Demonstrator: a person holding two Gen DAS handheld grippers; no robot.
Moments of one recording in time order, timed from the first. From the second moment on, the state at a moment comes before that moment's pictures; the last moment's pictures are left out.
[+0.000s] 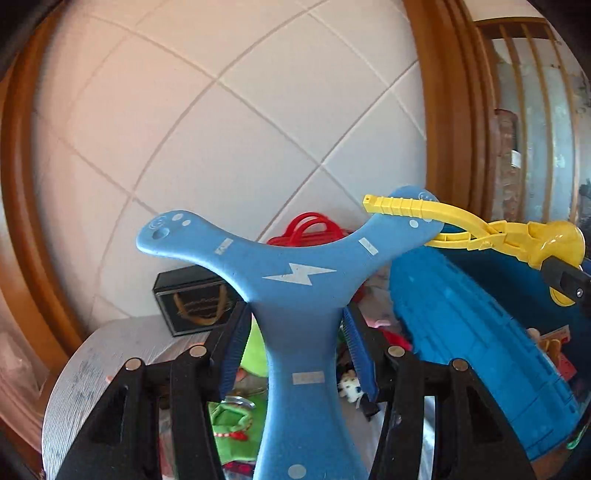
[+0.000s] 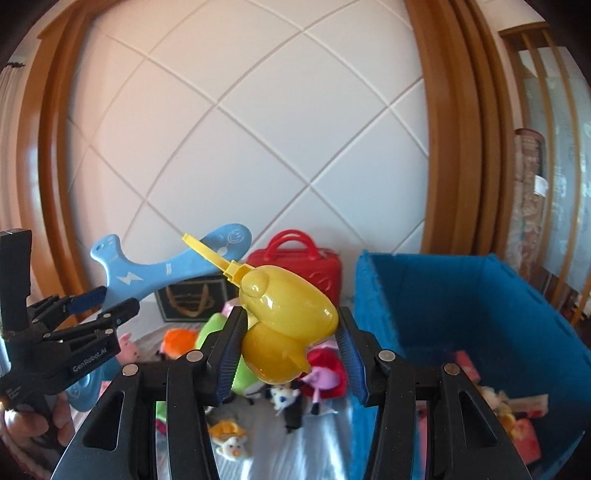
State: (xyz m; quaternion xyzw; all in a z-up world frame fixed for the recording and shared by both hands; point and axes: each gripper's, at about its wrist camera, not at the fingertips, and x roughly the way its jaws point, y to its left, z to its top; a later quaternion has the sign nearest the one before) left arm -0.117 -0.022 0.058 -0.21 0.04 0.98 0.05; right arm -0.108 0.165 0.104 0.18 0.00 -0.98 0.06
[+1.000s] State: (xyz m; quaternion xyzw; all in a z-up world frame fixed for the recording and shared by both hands) left arm -0.164 0.296 0.056 -0.26 0.16 0.92 0.23; right arm -0.137 0.436 0.083 0.27 -0.02 -0.95 -0.17
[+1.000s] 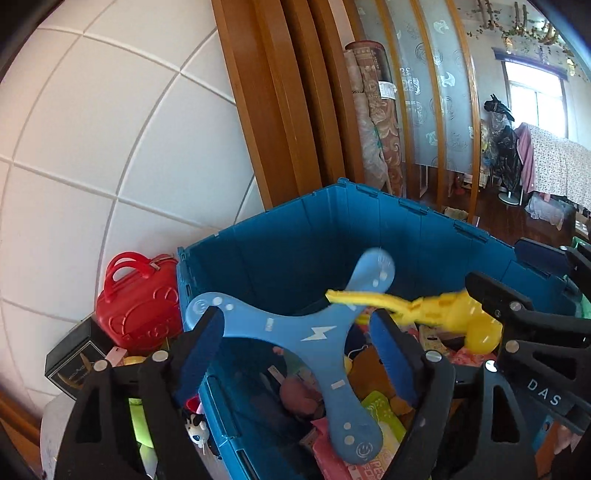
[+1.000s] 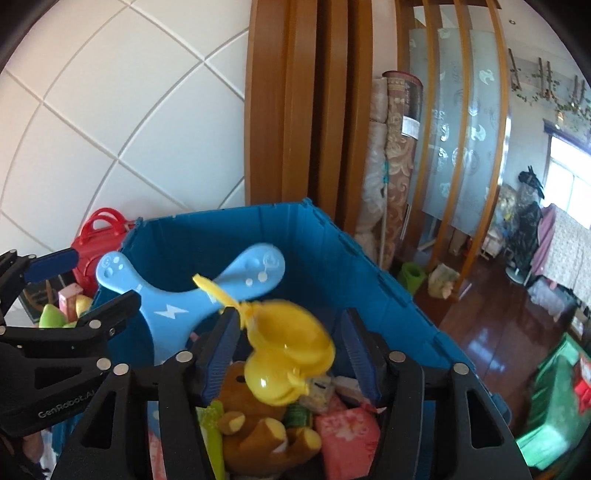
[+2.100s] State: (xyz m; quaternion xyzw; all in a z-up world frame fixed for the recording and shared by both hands) left arm -0.099 0.199 0.036 -0.27 0.09 0.92 0.26; right arm -0.048 0.388 0.071 0.29 -0.02 -0.94 -0.17
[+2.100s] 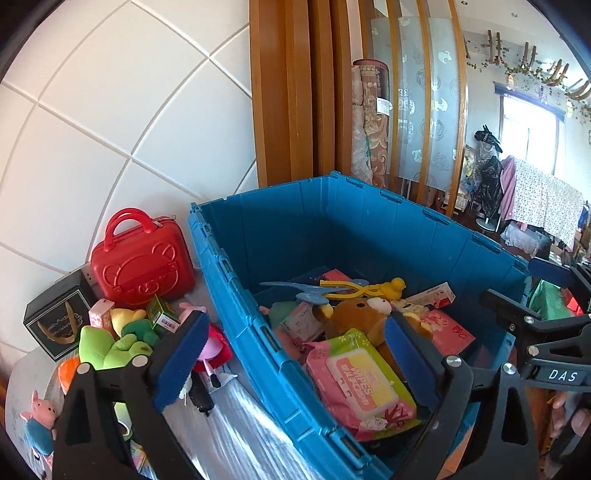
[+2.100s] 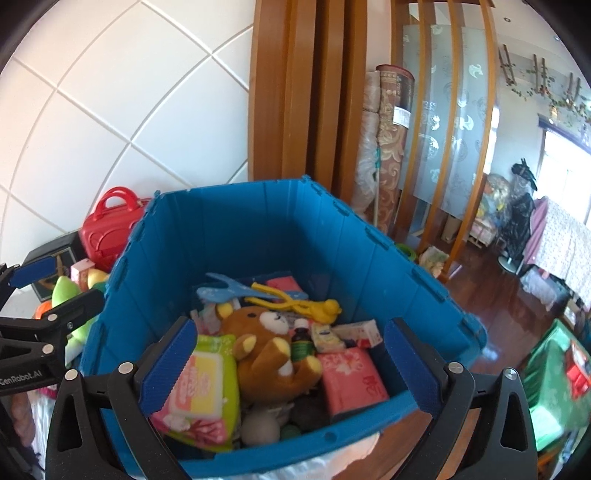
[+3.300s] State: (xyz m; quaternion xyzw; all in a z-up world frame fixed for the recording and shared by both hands) left arm -0.108 -0.182 -0.180 -0.48 -0.04 0.87 -0.07; right arm -0.169 0.083 -0.100 0.45 0.04 -0.88 0.12
